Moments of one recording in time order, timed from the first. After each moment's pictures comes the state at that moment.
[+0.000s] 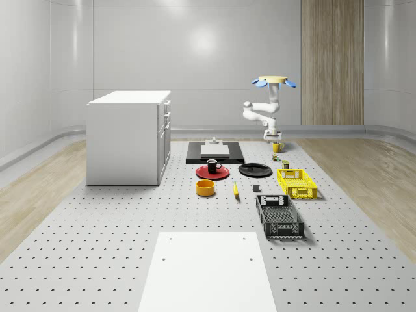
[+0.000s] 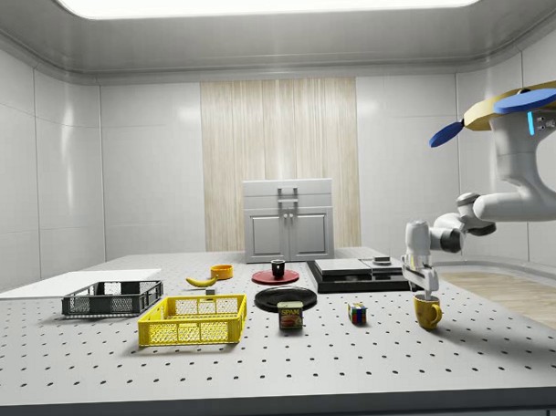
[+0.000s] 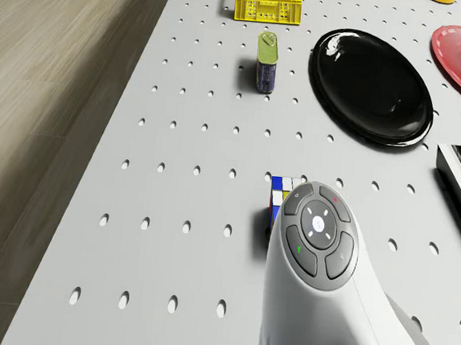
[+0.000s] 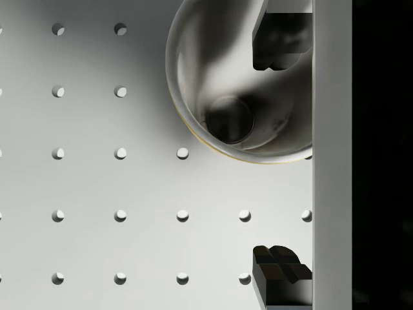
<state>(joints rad) -1.07 -1.55 1.16 -2.71 -1.95 1.72 1.46</state>
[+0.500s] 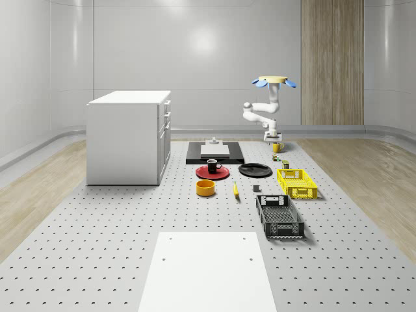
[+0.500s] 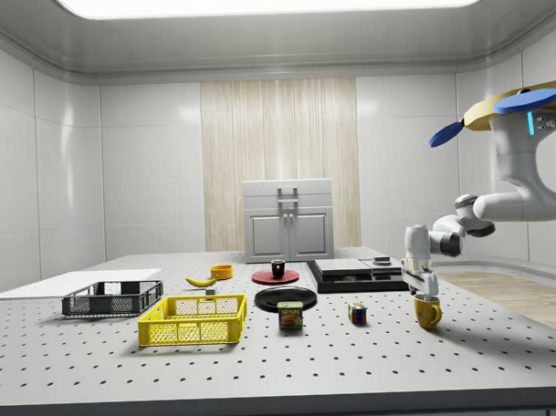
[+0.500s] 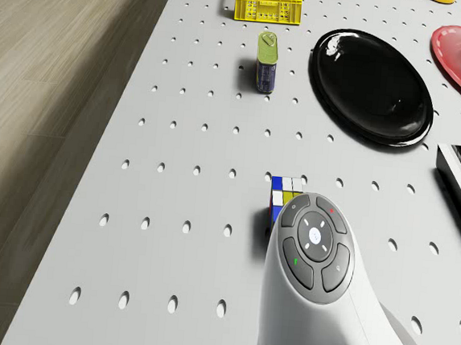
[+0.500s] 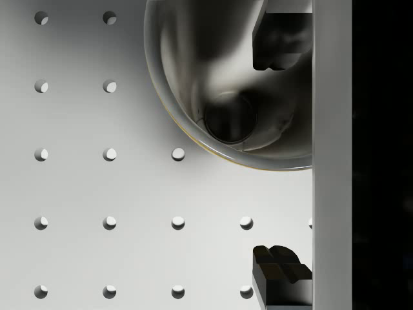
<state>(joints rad) -1.09 -1.54 1.12 -2.69 -1.99 1.73 1.46</state>
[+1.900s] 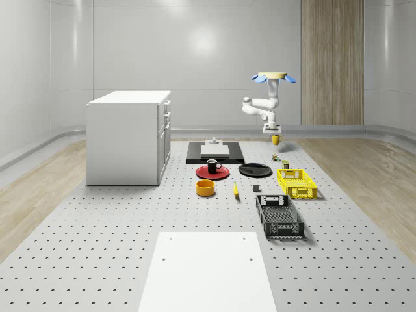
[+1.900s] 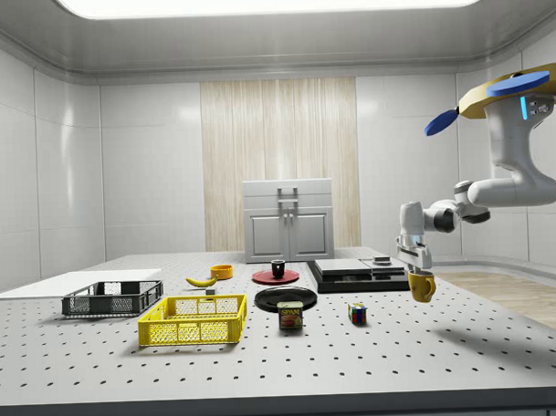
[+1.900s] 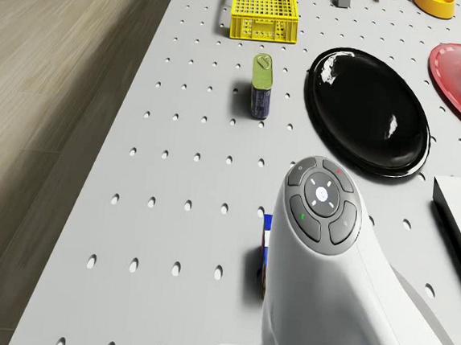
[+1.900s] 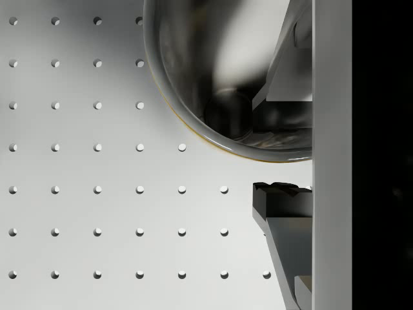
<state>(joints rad) -1.05 -1.55 1.25 -2.74 -1.88 1.68 1.45</state>
